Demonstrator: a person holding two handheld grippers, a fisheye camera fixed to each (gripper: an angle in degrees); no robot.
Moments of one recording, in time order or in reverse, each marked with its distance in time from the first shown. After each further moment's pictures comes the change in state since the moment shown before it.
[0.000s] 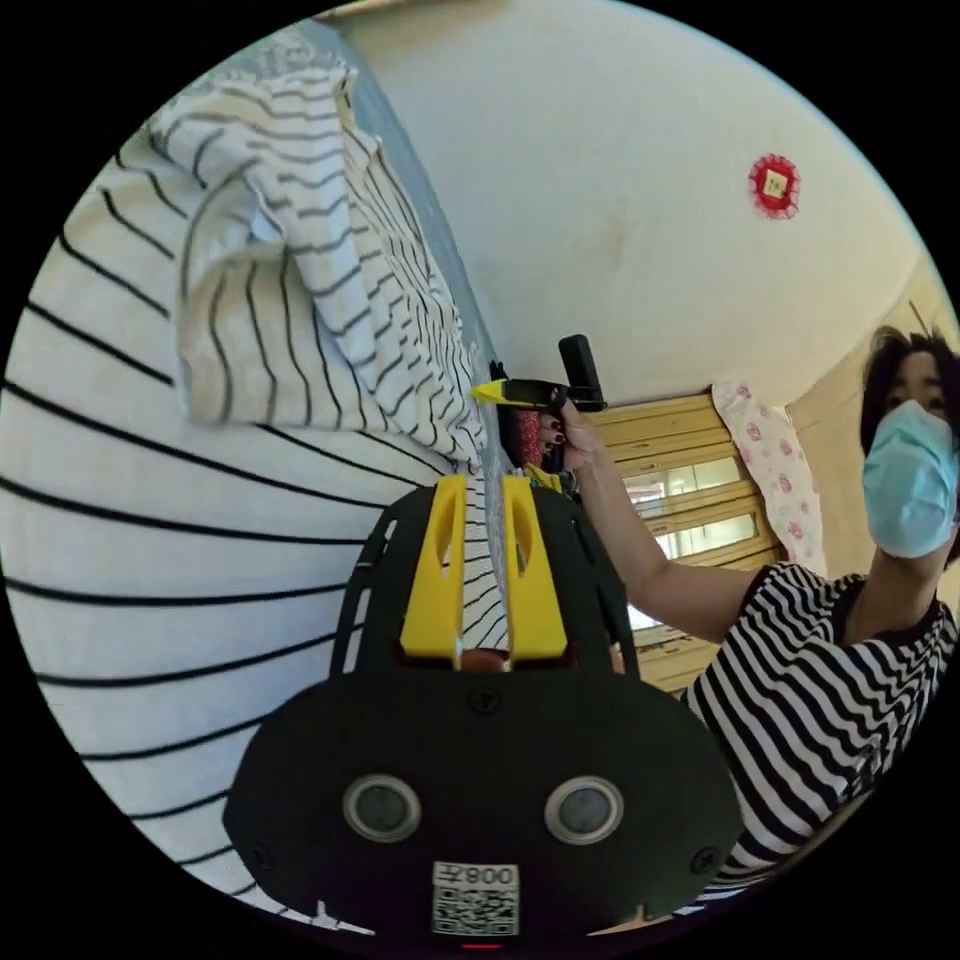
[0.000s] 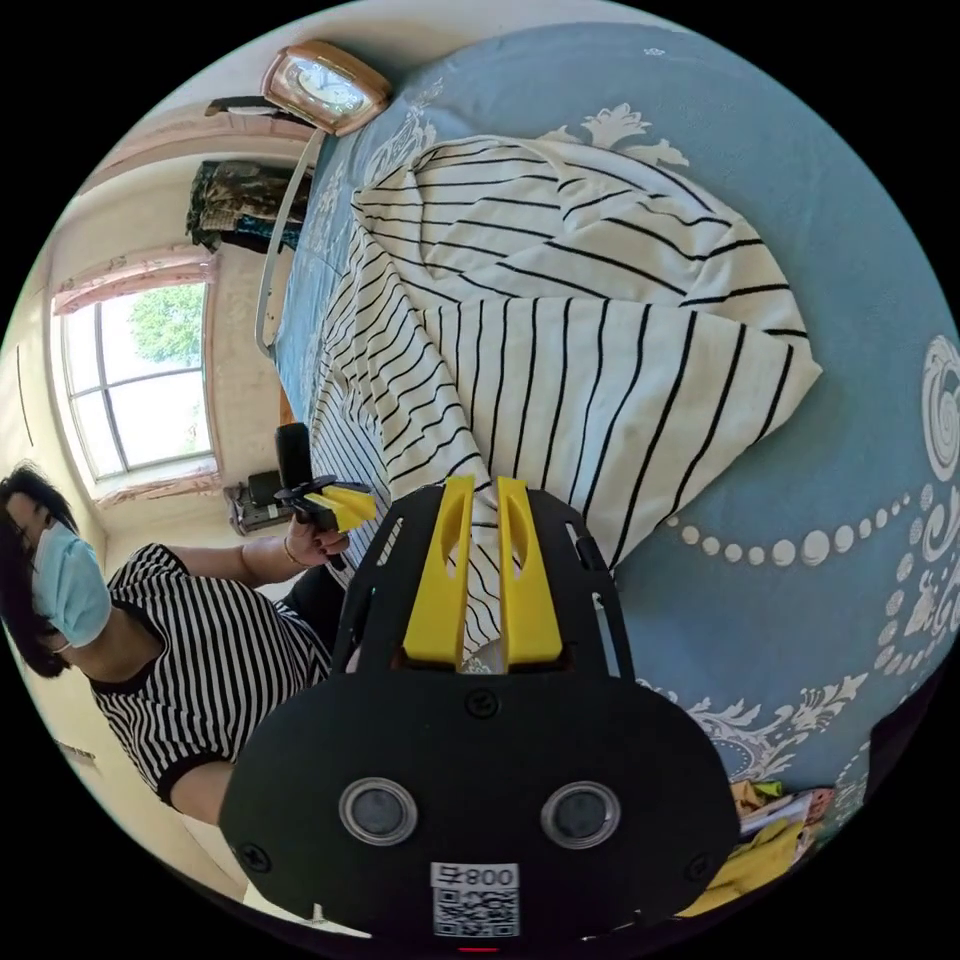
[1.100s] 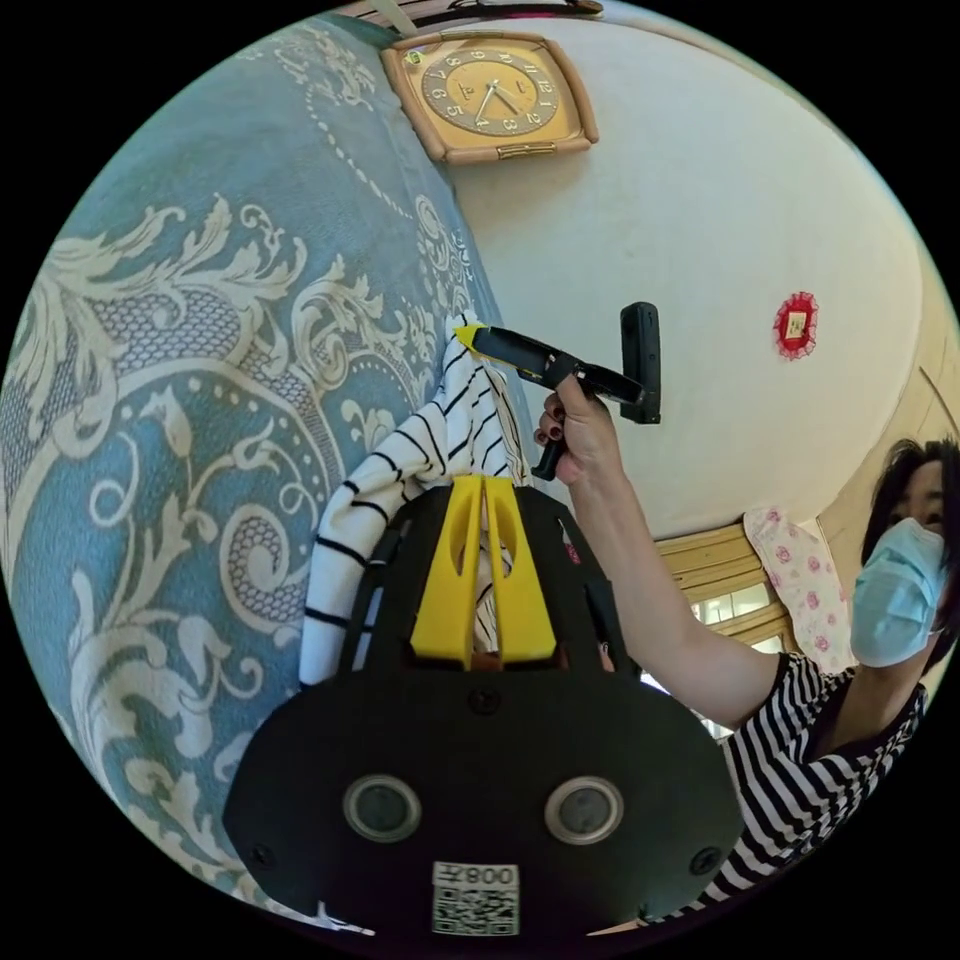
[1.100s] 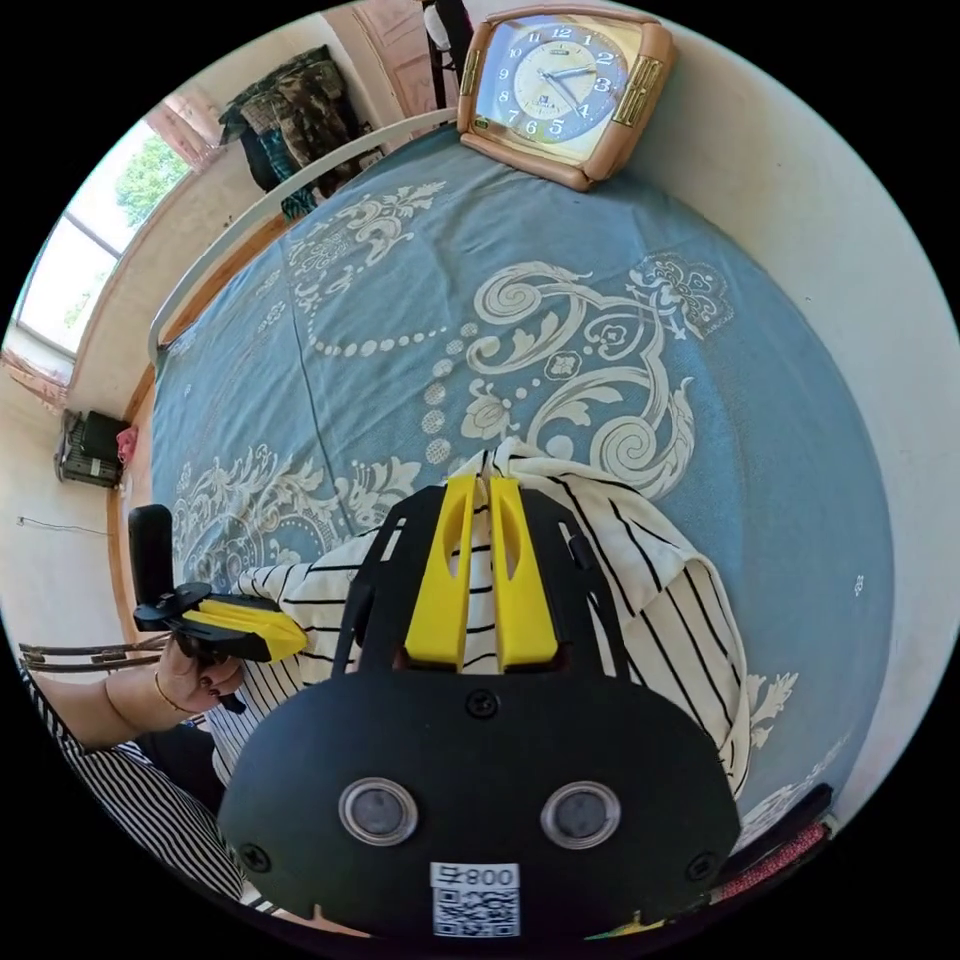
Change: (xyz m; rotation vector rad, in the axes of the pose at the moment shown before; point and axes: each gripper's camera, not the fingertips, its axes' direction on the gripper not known) left arm -0.057 -0.059 -0.189 0.374 -0.149 -0.101; right arm -0.210 -0.193 0.098 0.093 0.471 -0.384
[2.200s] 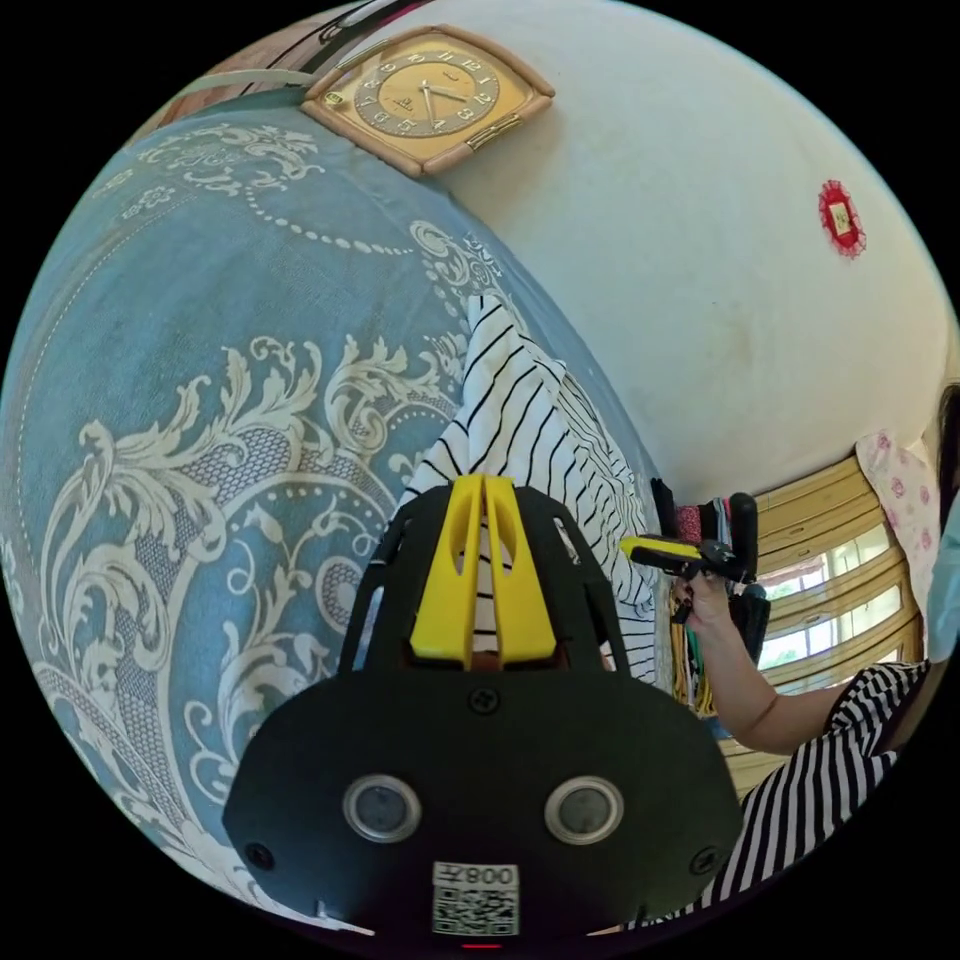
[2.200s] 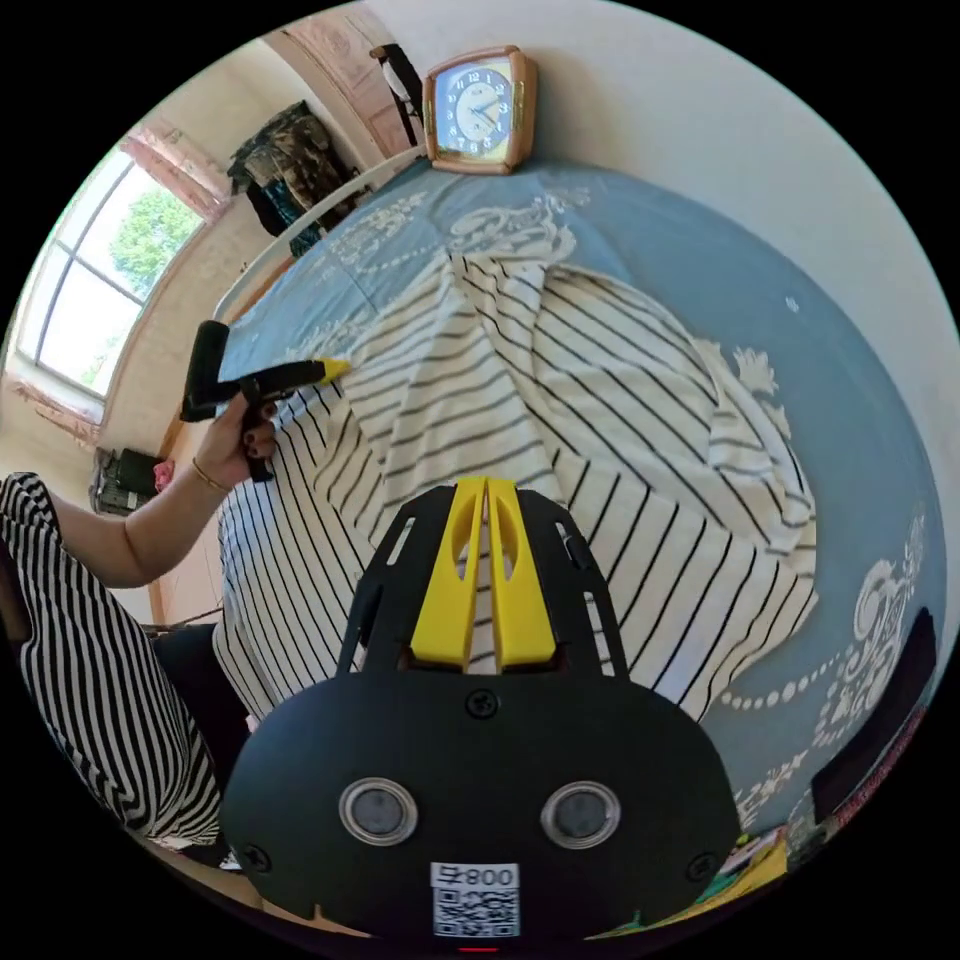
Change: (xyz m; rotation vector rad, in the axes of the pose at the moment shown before) left arm 0.057 -0.065 -0.023 -0.065 -0.380 0.192; right arm 0.095 0.339 -0.034 0.007 -0.050 0.213
